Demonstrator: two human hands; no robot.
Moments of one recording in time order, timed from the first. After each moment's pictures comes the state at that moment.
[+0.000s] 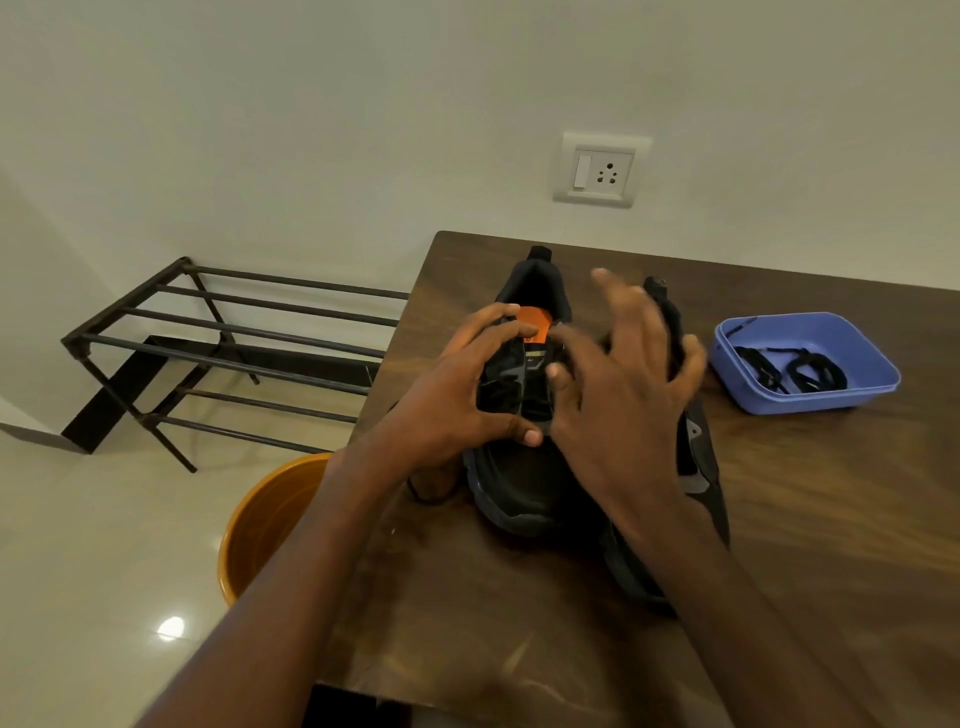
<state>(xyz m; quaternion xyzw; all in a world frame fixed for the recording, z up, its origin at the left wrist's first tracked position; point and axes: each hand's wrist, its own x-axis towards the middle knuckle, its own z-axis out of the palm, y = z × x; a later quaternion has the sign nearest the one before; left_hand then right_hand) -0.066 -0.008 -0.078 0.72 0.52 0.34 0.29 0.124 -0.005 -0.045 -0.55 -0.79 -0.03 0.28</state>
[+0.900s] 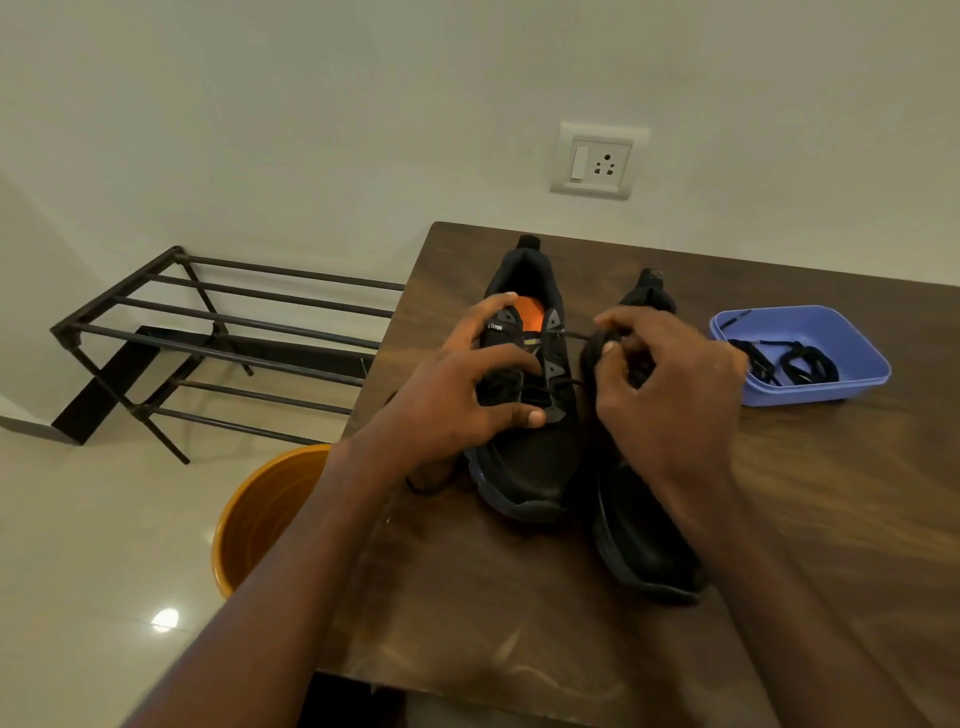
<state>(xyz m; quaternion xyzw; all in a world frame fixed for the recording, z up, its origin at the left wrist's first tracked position) -0.058 -0.016 -0.069 0.74 0.55 0.31 0.22 0.159 0.008 -0.040 -0.50 -0.76 0.03 0.41</state>
